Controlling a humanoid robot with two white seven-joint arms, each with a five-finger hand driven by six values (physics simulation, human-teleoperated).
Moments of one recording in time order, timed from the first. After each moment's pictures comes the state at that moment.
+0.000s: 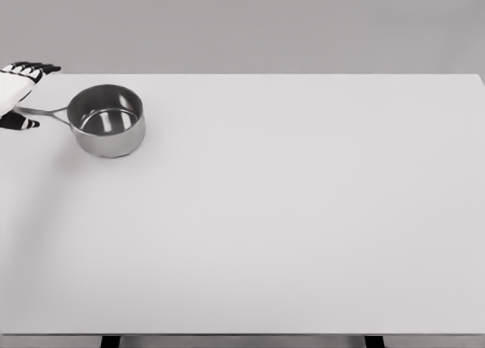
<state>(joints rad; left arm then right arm) -0.58 0.65 -0.16 -0.88 -0.82 -0.61 -0.08 0.04 0.00 -0.11 0.08 -0.06 -0.22 -0.32</state>
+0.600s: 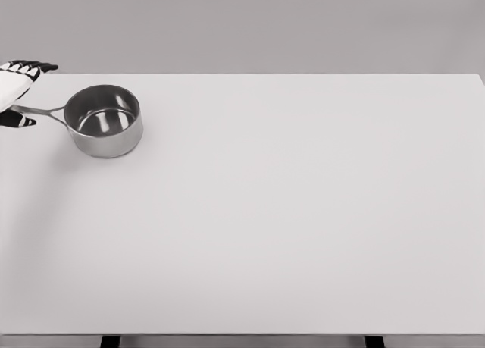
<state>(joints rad) -0.61 0.64 -0.17 -0.84 -0.86 -0.61 -0.08 0.04 0.00 -0.11 0.08 -0.06 -0.22 -0.32</state>
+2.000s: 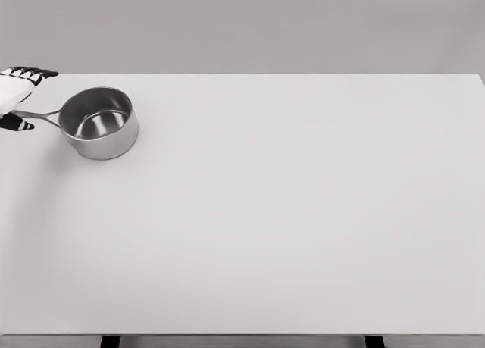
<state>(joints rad) -0.66 0.62 -0.17 -0.75 -0.95 -0.61 -0.08 0.04 0.00 -0.11 0.08 -0.06 -0.22 -0.32</state>
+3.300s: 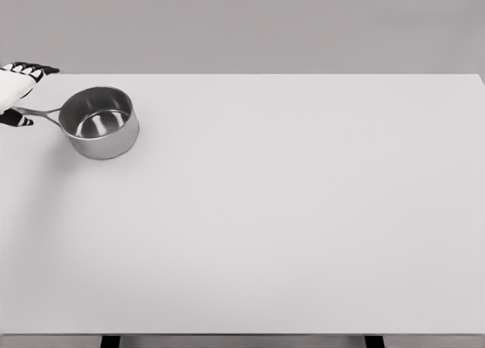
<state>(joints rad) -0.69 0.61 -0.17 -0.74 -1.00 -0.61 -0.08 0.04 0.00 -0.11 0.08 -0.06 -0.22 -0.32</state>
